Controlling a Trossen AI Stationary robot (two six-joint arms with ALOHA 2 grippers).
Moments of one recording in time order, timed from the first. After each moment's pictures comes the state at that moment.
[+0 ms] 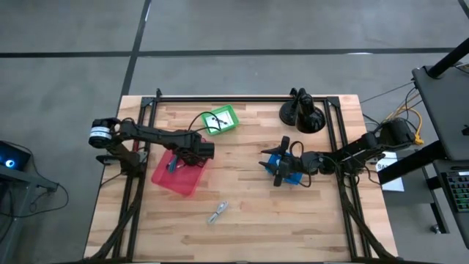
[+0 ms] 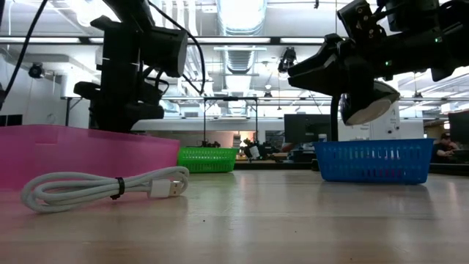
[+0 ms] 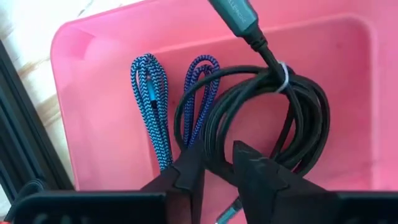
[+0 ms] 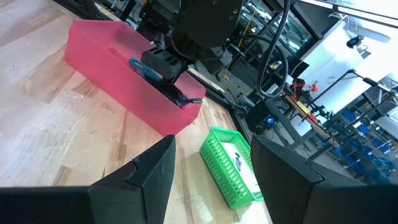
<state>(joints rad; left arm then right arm) 0.07 1.58 1.01 -1.08 -0.32 -1.03 0.18 1.44 0.34 0.98 0.45 -0.58</state>
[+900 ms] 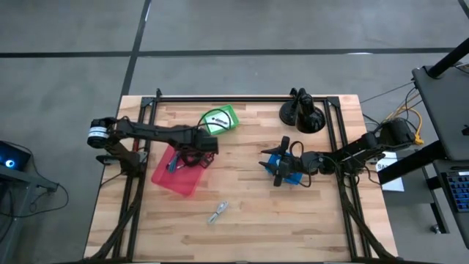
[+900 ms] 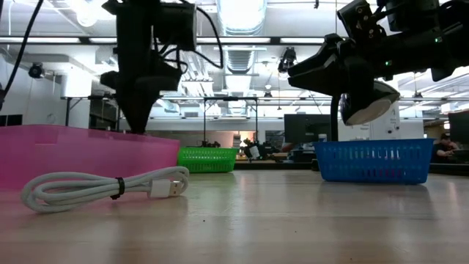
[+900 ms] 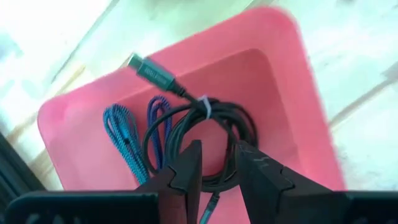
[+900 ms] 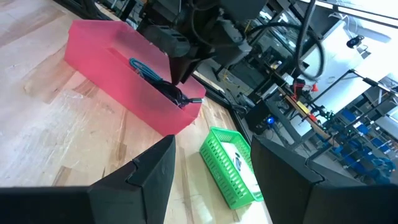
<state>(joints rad) 0.07 1.57 1.13 -1.08 -0.29 -0.79 0.18 1.44 0.34 0.98 0.45 -0.58</state>
